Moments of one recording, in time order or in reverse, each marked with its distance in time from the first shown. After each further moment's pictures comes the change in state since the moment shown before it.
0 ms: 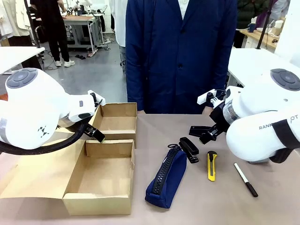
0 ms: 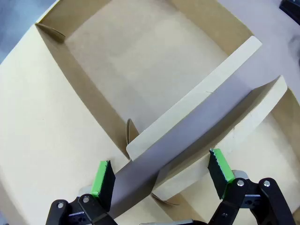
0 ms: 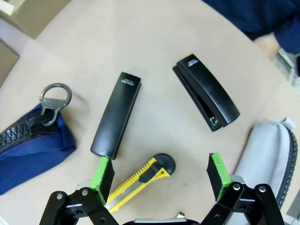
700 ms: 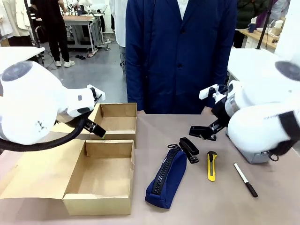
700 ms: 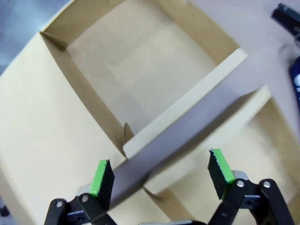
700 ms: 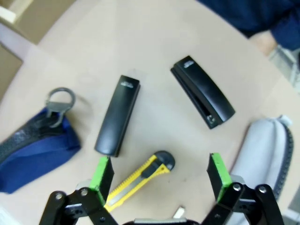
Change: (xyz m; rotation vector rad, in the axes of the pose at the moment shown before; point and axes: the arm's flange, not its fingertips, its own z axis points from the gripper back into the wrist) left arm 0.013 -0.004 0.029 -0.030 -0.034 0.012; right arm 0.013 -0.006 0.026 0.025 0.006 -0.050
